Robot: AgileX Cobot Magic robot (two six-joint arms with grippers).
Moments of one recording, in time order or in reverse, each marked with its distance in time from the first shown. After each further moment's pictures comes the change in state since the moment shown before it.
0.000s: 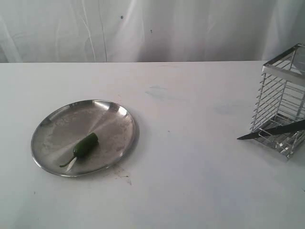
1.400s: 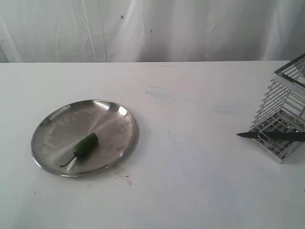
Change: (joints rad) left arm 0.000 0.000 0.000 0.000 0.000 0.000; right arm 0.032 -0.164 -0.069 0.055 0.091 -0.051
